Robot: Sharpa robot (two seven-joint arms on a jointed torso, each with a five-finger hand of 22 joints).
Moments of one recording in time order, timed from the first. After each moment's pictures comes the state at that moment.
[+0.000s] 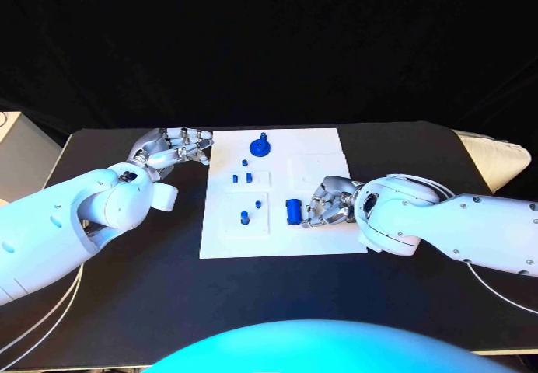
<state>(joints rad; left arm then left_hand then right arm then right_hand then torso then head) 0.90 -0.89 0.31 1.47 -0.30 -0.21 0.21 1.48 -0.21 0.49 0.14 0.28 0.87 0.21 0.28 0.30 0.88 0.15 0.44 0.12 0.94 0.07 0.96 0.33 0.17 0.81 0.16 0.84 0.54 1.18 -0.90 -0.15 1.78 -1.16 -0.25 -0.58 1.33 -0.14 0.02 0.29 0.20 1.04 0.03 0.43 0.76 1.46 -0.04 1.52 1.31 1.47 -0.10 1.56 1.31 0.06 1.46 0.01 1.34 1.31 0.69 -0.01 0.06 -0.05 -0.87</state>
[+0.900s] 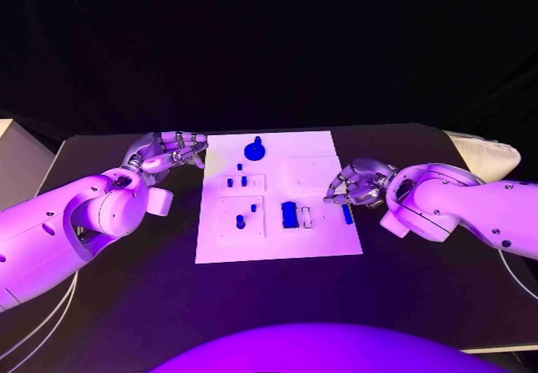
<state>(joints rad) 0.90 -0.88 0.31 1.47 -0.29 -0.21 0.22 1.48 -0.21 0.49 0.15 0.28 0.87 0.20 0.28 0.29 0.89 0.14 0.46 0.12 0.94 0.08 0.96 0.33 0.17 0.81 0.17 0.83 0.53 1.22 -1.06 -0.14 1.75 -0.97 -0.32 -0.37 1.39 -0.12 0.16 0.28 0.21 1.01 0.08 0.26 0.64 1.47 0.00 1.57 1.31 1.47 -0.07 1.56 1.31 0.06 1.47 0.03 1.34 1.31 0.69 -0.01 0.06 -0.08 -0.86</state>
